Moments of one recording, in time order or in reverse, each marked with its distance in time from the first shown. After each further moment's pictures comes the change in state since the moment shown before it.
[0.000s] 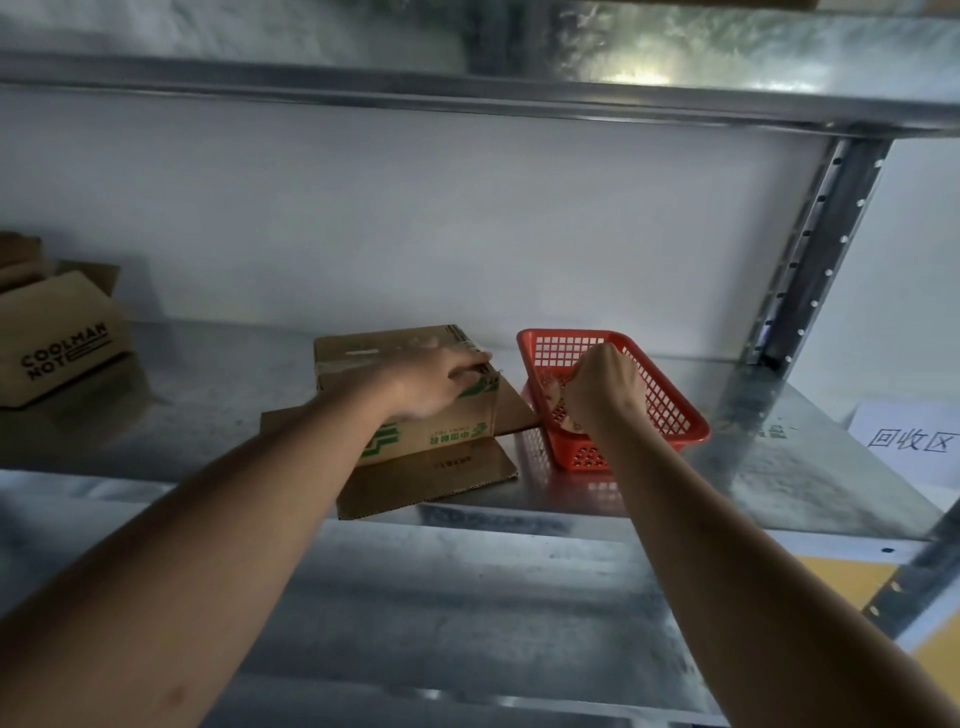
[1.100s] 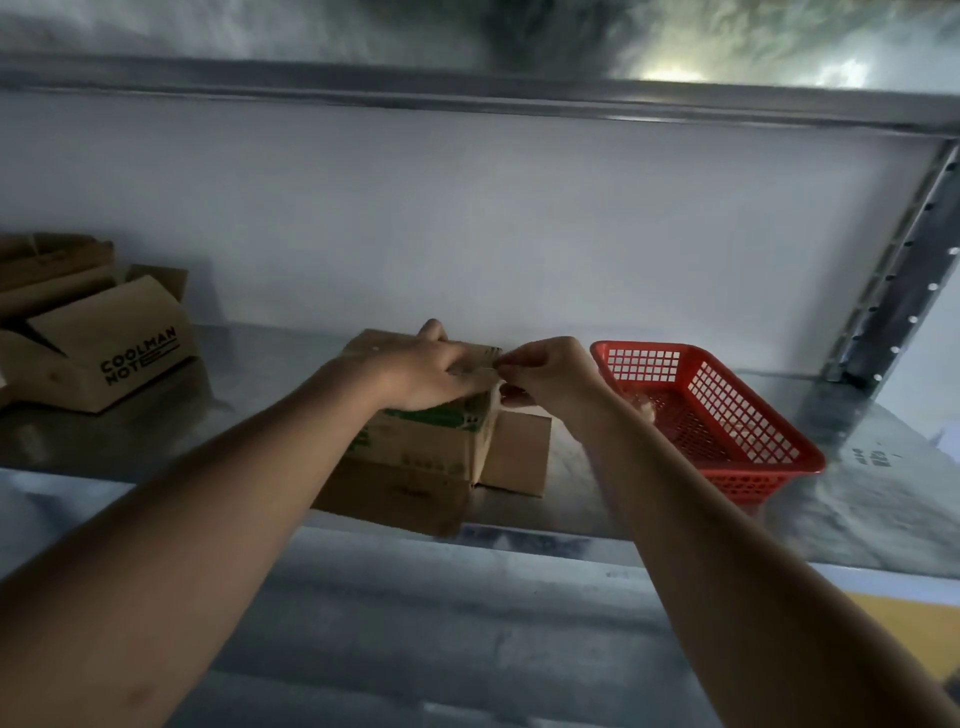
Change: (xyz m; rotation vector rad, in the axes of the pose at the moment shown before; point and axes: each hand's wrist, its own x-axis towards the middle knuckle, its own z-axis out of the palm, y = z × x) left_hand -0.009 -0.104 -0.039 0.119 0.004 -0.023; right_hand -0.009 -0.117 0.055 0.756 -0.430 -0.107
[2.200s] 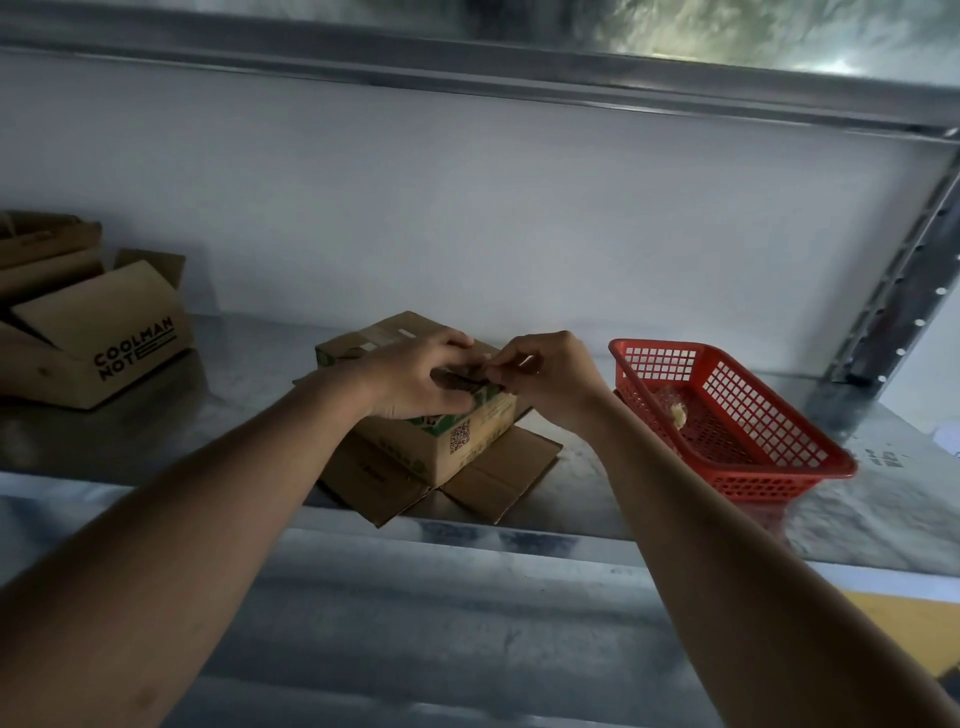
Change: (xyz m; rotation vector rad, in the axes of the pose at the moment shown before) left_hand 0.000 -0.056 0.018 -0.437 -0.036 0.213; right_hand 0.008 0.005 0.031 -0.359 0.061 -0.419
